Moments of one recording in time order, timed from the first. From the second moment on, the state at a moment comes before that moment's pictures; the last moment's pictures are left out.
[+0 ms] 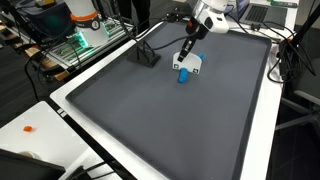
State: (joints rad) arm 0.12 0.50 0.02 -1.84 -0.21 2.02 0.01
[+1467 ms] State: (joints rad) arm 0.10 0.43 0.03 -1.89 -0.21 2.01 0.01
